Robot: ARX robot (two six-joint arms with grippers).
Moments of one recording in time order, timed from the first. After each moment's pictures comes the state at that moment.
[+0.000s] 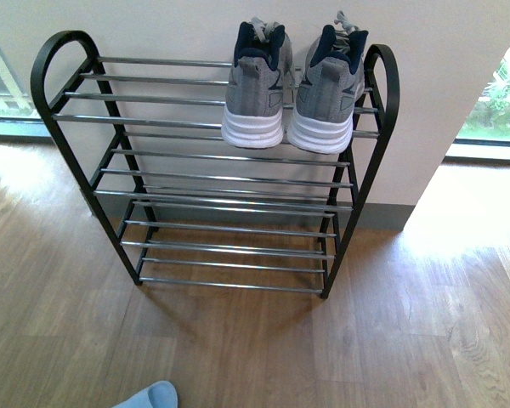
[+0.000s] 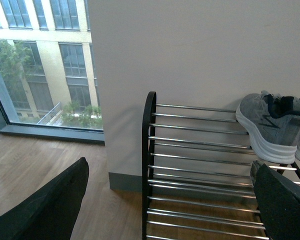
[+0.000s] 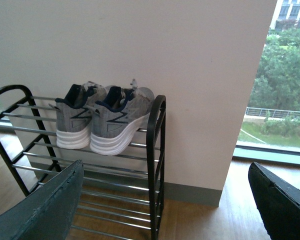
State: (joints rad) left arm 0.00 0.02 0.01 0.00 0.00 -0.01; right arm 0.00 0.01 0.02 0.00 0.00 0.00
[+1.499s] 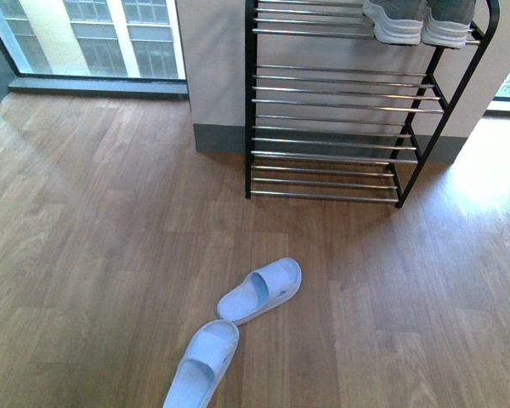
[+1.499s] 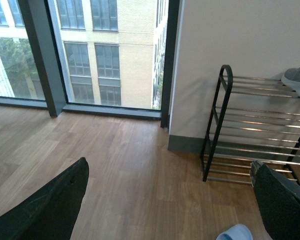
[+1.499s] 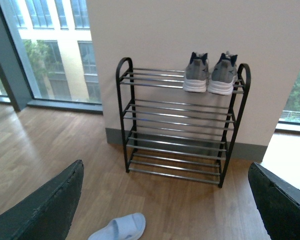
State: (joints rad) left arm 0.00 0.02 0.01 0.00 0.00 -0.01; right arm 0.00 0.00 0.02 0.00 0.00 0.00
